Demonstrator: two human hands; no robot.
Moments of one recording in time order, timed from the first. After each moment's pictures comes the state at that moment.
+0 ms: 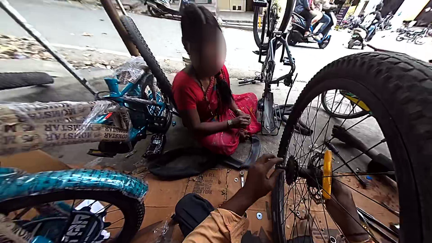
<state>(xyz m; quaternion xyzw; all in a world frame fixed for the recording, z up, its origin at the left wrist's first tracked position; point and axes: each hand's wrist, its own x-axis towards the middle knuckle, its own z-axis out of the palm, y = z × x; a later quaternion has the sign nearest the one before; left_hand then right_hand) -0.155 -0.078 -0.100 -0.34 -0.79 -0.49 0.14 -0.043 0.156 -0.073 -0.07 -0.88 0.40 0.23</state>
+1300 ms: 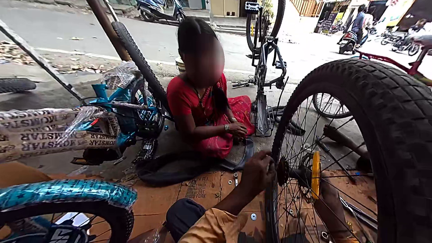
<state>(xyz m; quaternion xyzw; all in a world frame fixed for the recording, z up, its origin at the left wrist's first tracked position) -0.154 -0.063 -0.071 -0.33 -0.85 -0.36 0.18 -0.035 0.111 -0.037 -0.06 -0.86 0.41 0.29</state>
